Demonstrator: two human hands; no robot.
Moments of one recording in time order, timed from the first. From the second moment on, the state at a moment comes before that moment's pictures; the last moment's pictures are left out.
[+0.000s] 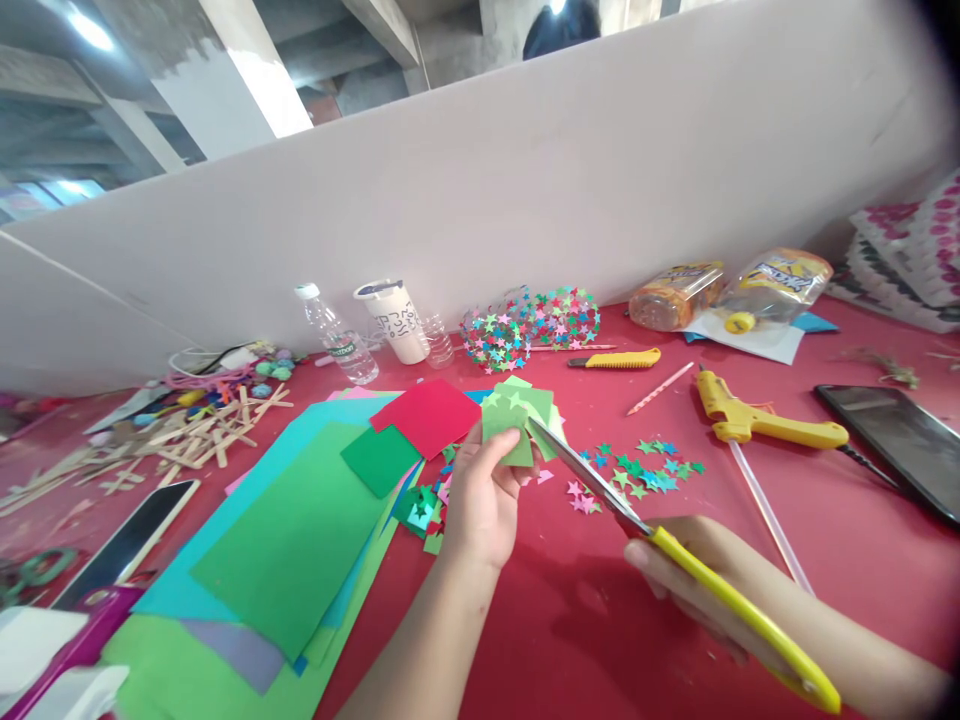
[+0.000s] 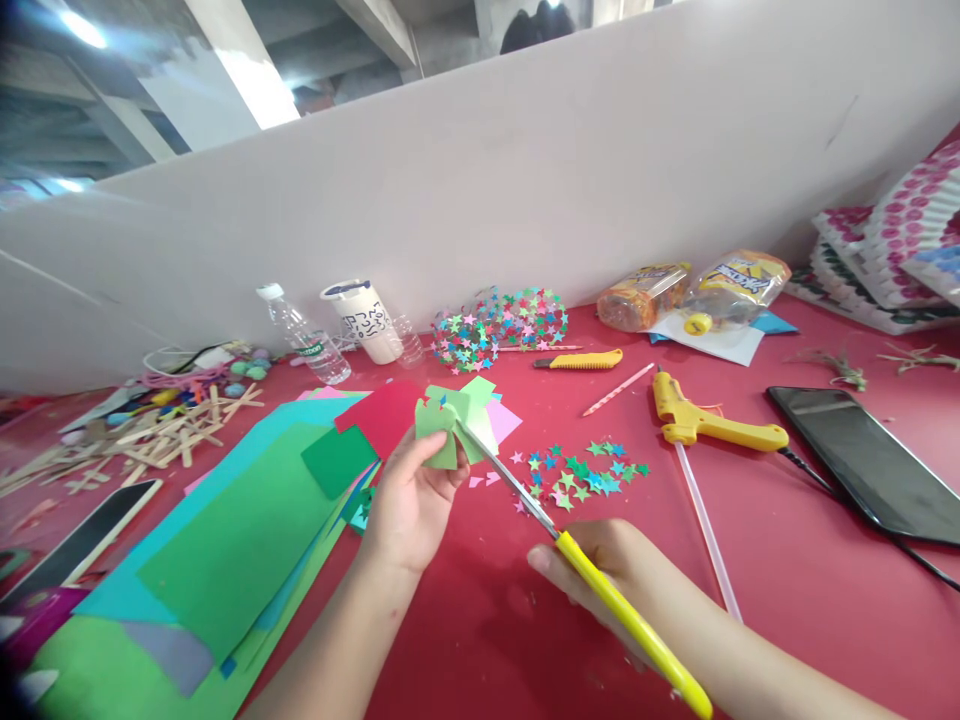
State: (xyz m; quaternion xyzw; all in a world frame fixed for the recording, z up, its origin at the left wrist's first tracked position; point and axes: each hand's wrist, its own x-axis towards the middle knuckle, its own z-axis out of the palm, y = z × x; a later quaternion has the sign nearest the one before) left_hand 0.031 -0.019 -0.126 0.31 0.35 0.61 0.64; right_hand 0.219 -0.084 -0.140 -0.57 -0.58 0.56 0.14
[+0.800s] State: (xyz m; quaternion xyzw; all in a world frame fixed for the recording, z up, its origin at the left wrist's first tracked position) left_hand 0.027 -0.018 -0.122 0.38 0.39 0.61 0.57; right_hand 0.231 -0.090 -0.129 -0.56 -0.63 0.50 0.21
